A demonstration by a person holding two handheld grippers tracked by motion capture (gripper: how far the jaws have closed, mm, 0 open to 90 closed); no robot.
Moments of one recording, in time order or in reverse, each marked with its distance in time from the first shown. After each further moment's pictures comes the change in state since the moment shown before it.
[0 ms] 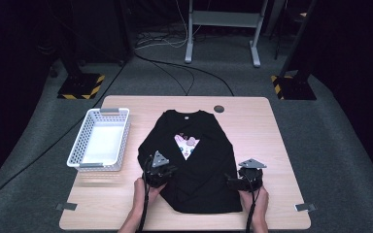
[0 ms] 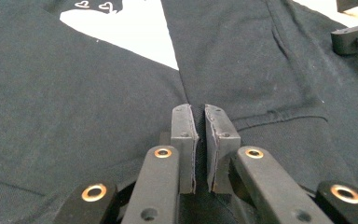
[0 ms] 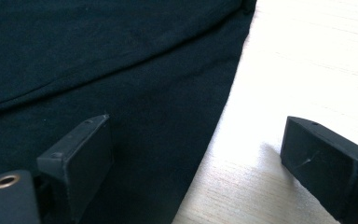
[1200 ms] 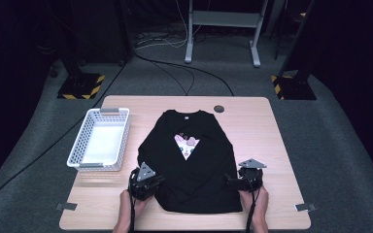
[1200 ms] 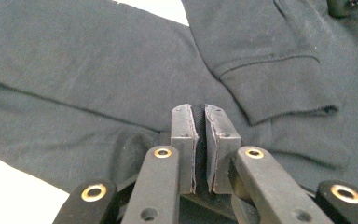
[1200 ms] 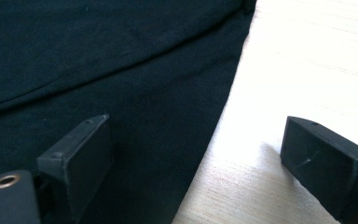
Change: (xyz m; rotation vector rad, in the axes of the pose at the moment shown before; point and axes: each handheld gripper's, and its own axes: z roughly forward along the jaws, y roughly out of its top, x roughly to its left) left arm 0.003 -0.039 -0.039 -0.003 0.029 0.004; right arm 0.000 0.000 0.000 0.000 0.000 0.001
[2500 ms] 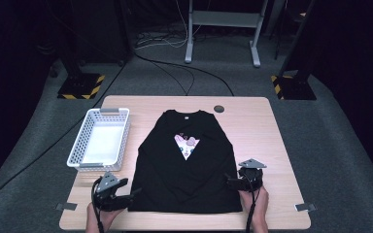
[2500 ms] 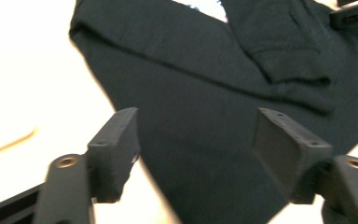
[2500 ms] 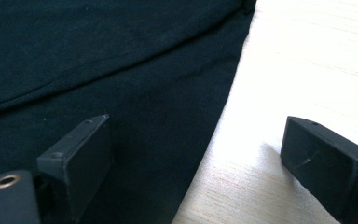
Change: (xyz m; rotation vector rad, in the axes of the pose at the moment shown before) left arm 0.034 -0.026 -0.071 -0.055 0.029 -0.091; right arm 0.000 0.000 0.000 0.000 0.000 0.000
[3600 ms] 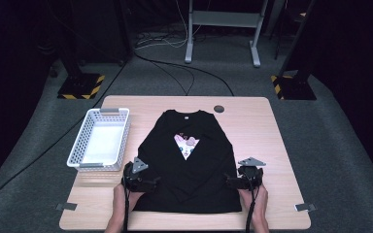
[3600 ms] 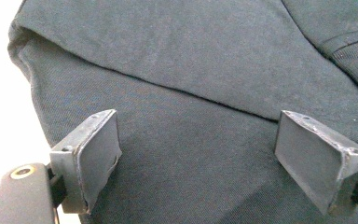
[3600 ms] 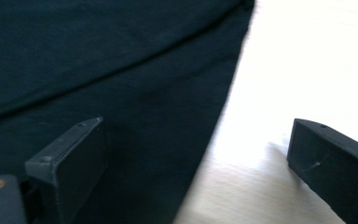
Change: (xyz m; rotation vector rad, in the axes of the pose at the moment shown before) left arm 0.005 0.014 0.091 0.101 0.088 0.092; right arm 0.000 0.005 0.002 0.031 0.006 0.021
